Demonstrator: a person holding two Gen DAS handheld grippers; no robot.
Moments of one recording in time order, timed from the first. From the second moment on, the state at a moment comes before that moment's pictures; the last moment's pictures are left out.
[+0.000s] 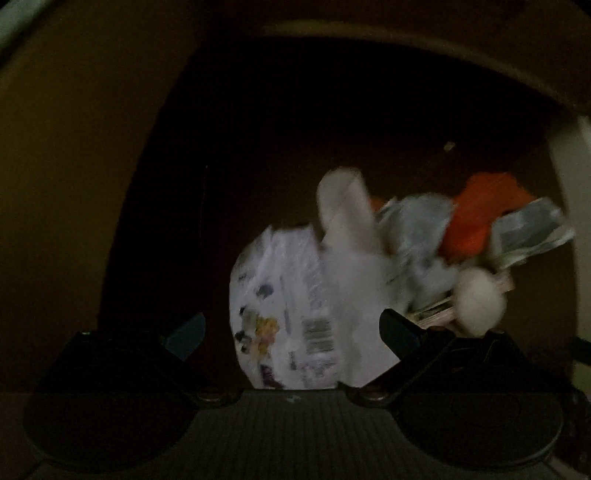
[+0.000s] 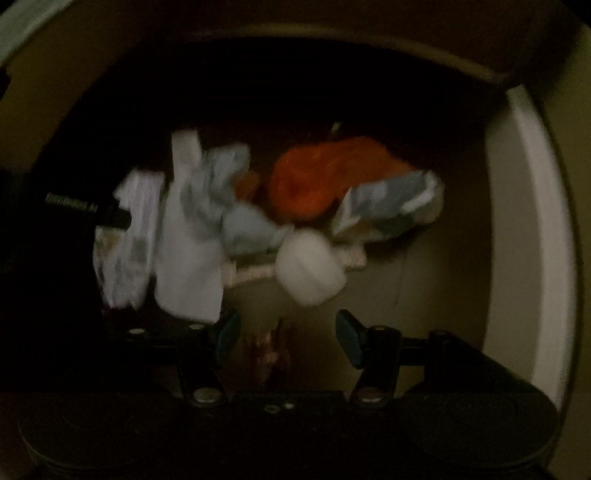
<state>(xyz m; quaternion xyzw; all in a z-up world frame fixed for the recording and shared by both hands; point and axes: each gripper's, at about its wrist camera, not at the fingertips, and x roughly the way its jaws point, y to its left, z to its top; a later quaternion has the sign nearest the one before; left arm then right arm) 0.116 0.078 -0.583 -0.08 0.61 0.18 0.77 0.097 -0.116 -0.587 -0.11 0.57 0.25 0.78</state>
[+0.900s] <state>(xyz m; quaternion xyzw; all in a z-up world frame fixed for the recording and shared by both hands) 0.080 0.104 -0.679 -0.14 0.65 0.18 0.73 0.078 -0.084 -0.677 -0.19 0.60 0.26 0.73</state>
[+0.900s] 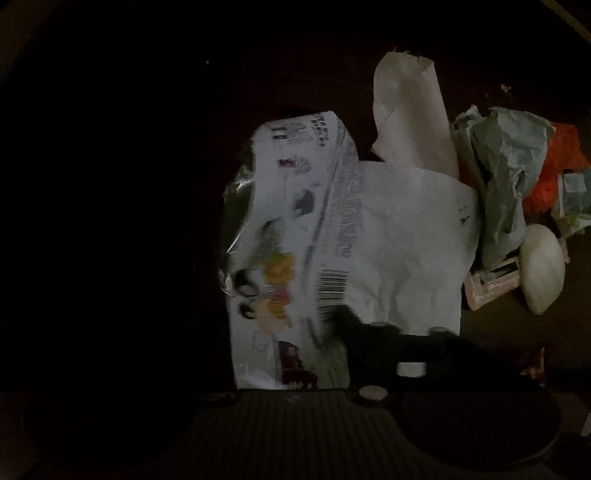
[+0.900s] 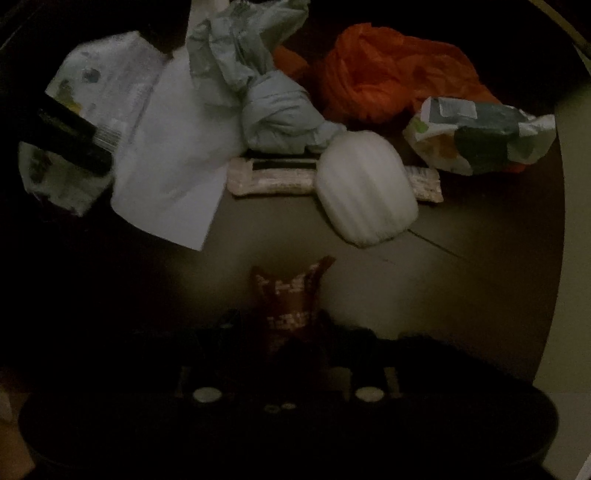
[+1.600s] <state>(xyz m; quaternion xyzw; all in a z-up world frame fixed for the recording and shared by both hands) 0.074 0.060 -0.476 -0.10 0.63 0.15 0.75 0.085 -0.113 -0.419 -0.12 0.54 0.25 0.79</state>
